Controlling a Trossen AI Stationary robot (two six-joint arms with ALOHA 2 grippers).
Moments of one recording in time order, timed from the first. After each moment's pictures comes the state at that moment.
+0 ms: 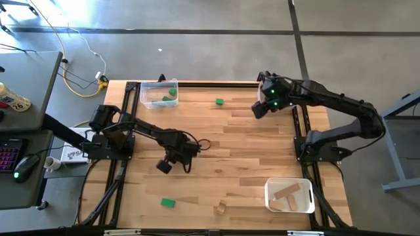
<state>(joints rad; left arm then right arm) -0.03 1.77 1.06 -0.95 0.07 0.40 -0.35 1.20 1.26 -1.03 0.03 0.63</state>
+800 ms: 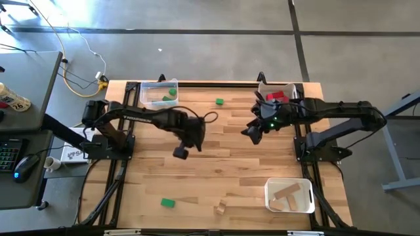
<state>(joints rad) 0.15 1.66 1.22 -0.82 0.07 0.37 0.03 1.20 1.26 -0.83 0.07 0.74</state>
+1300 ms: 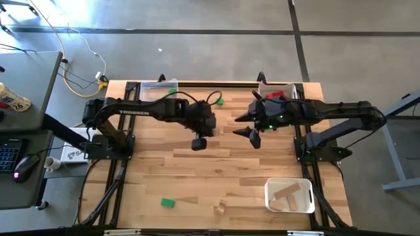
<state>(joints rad) 0.18 1.66 1.44 -0.68 0.08 0.08 0.07 1.20 1.26 -0.54 0.08 0.31</state>
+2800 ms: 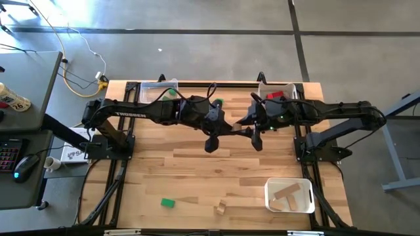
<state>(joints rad) 0.11 1.66 1.54 -0.29 0.09 -0.02 0.07 1.20 1.26 -0.54 0.03 0.24</state>
